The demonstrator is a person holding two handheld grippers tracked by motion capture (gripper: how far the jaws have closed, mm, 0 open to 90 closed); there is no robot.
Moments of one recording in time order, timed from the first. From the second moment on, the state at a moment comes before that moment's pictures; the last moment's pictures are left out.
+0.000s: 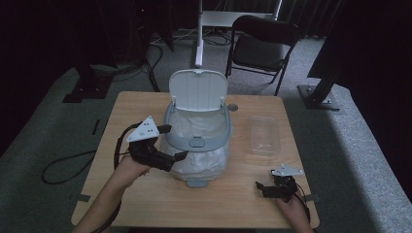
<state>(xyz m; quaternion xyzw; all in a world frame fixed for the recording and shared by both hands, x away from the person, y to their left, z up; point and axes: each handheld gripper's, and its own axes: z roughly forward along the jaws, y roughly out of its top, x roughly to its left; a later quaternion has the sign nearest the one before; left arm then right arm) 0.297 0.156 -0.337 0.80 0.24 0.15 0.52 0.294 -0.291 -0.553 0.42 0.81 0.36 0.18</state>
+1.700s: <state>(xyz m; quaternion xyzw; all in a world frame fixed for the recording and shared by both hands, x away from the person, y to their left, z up) 0.299 0.244 -0.441 0.77 0.38 0.22 0.46 0.294 -0.291 -0.553 0.42 0.81 0.36 0.18</state>
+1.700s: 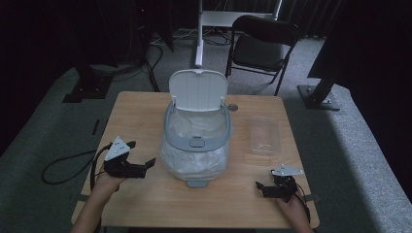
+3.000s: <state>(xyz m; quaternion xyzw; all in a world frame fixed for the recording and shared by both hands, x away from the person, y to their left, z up) 0.316 0.291 -0.528 0.73 0.54 0.26 0.33 0.294 -0.291 -0.553 0.42 0.81 0.36 0.18</state>
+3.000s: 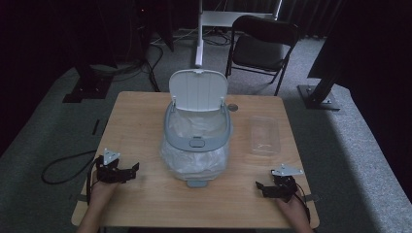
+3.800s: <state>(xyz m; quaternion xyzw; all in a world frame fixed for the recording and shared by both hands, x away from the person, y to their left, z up) 0.327 0.298 -0.547 0.72 0.59 0.24 0.28 0.284 -0.315 -0.518 0.46 0.77 0.40 0.18</state>
